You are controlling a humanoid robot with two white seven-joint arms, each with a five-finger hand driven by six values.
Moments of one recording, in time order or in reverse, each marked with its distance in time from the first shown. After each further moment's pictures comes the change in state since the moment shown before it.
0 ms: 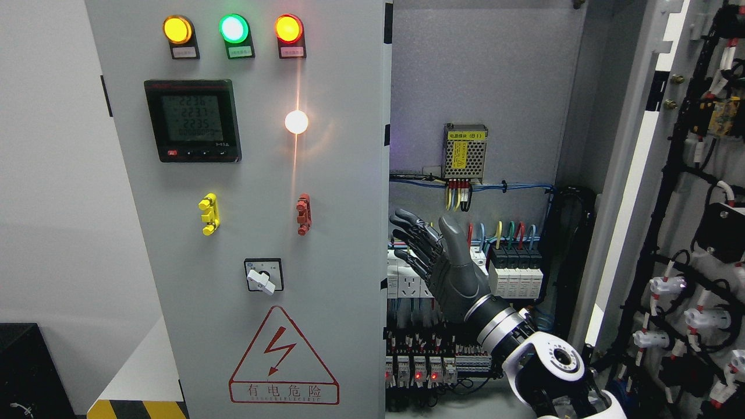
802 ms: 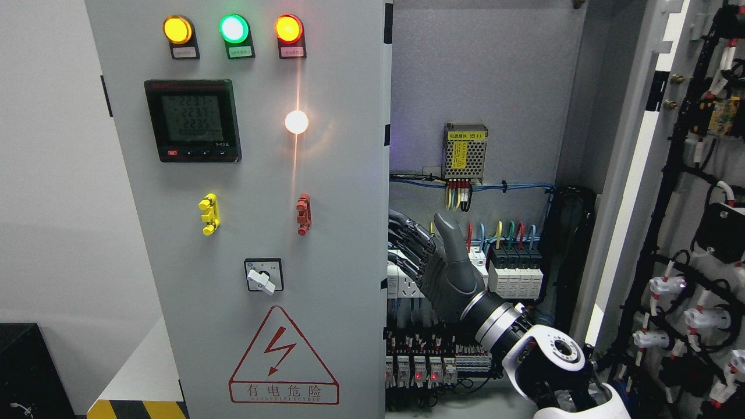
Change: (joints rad) left arm -0.001 -0.002 0.000 0.000 0.000 -0.004 0.000; right arm -0.029 -0.001 -0.003 0.011 -0.050 0.040 0.073
